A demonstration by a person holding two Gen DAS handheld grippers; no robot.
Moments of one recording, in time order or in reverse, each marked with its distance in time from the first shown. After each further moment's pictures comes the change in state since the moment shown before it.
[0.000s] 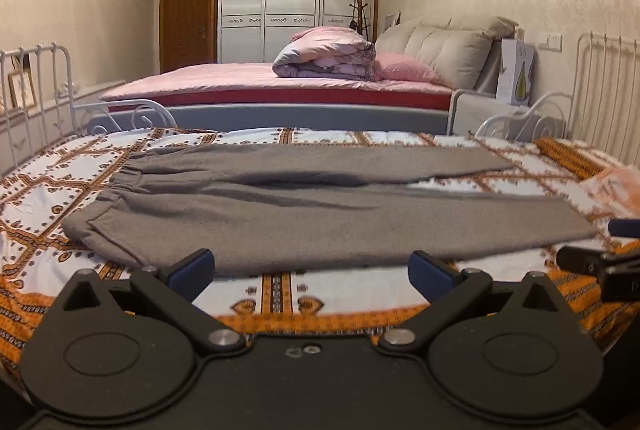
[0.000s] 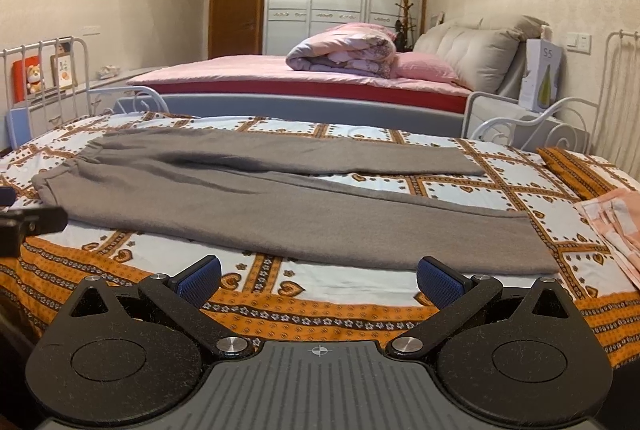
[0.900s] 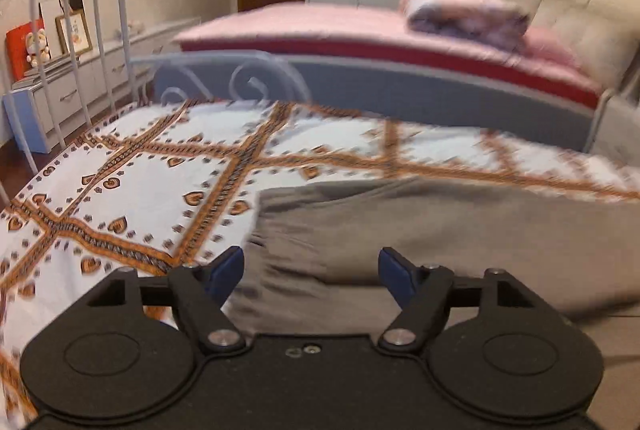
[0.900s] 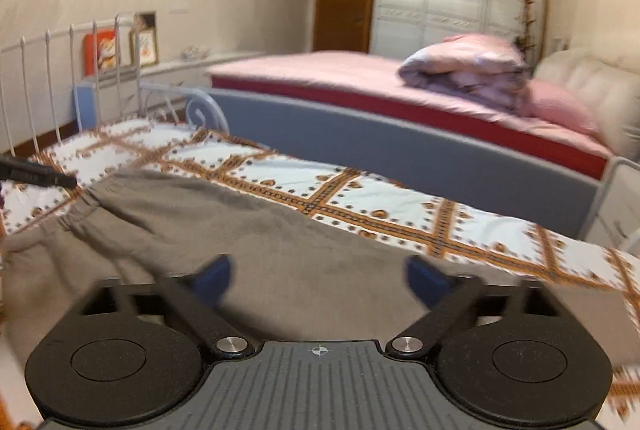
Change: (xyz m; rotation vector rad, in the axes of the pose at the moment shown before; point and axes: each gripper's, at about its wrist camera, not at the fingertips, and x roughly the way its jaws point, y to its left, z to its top) left arm 0.288 0.280 0.129 -0.089 0.222 0.238; right arm 0.322 0.044 0.189 -0.182 0.044 0.305
